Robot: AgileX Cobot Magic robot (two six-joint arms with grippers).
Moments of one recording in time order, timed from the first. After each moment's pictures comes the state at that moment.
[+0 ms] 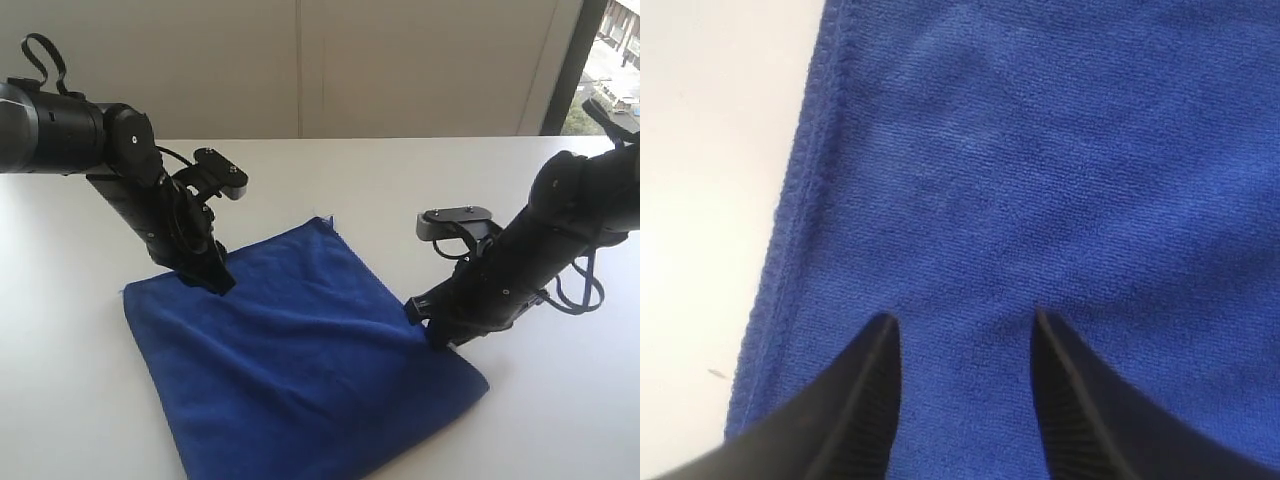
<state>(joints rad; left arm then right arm) -0.44 1.94 -1.33 -0.21 0.68 0.59 0.09 1.88 -1.02 0.48 0.62 -0.49</state>
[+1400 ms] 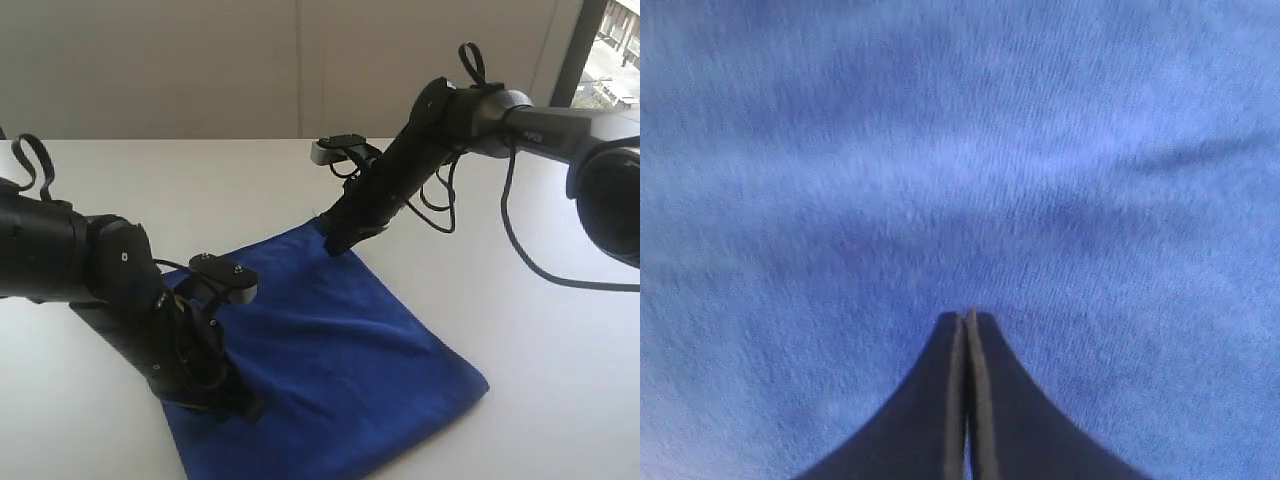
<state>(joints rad) -0.64 1.74 -0.88 -0.45 0.53 0.39 0.17 2.39 -1.93 0.58 1.01 -0.72</state>
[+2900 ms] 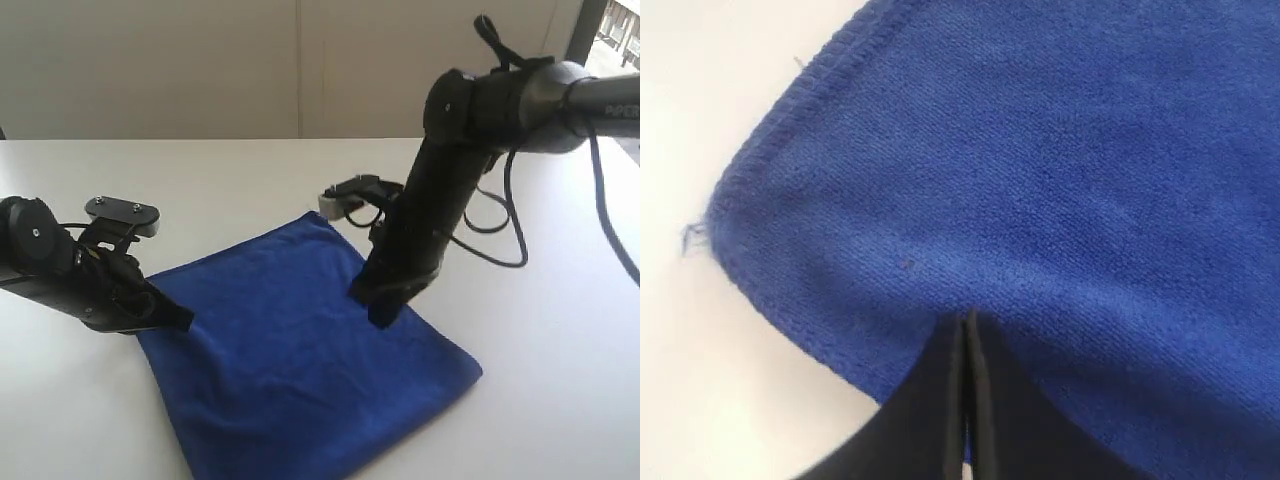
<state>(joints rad) -0.37 1.73 -0.82 -0.42 0.23 0.41 0.25 2.03 -1.49 0.36 1.12 -0.63</state>
